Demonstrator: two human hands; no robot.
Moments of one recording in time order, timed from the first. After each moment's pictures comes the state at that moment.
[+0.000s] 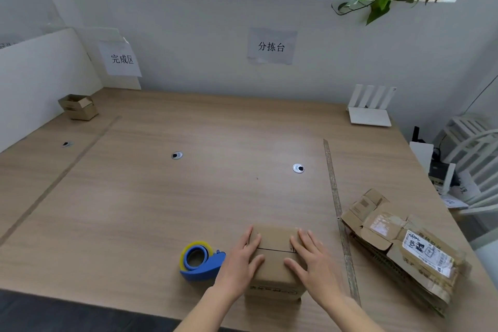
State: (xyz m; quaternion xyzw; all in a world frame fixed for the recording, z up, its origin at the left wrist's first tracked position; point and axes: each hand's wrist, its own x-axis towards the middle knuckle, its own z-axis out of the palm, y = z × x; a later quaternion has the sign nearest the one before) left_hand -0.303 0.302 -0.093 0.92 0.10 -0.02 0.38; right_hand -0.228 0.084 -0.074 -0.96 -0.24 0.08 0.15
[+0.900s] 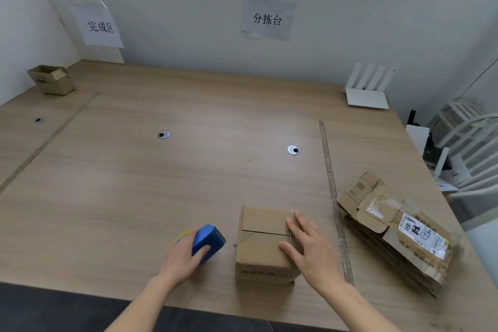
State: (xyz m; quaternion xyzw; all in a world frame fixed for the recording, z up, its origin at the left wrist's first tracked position) left_hand -0.339 0.408 -0.169 0.92 0.23 -0.08 0.32; right_hand -0.228 0.088 -0.071 -0.96 -0.22 0.10 0.17
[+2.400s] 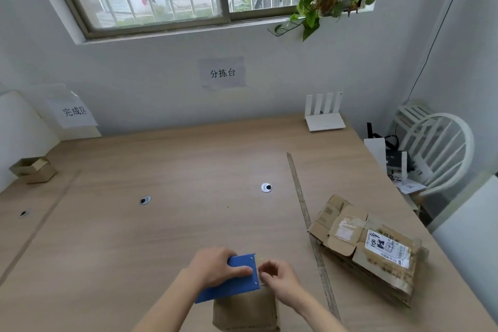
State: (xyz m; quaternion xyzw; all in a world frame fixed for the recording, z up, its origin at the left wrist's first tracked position) left_hand -0.208 0.298 0.036 0.97 0.01 -0.23 0.13; right_hand -0.193 0.090 -0.040 -0.79 -0.05 0.27 0.55
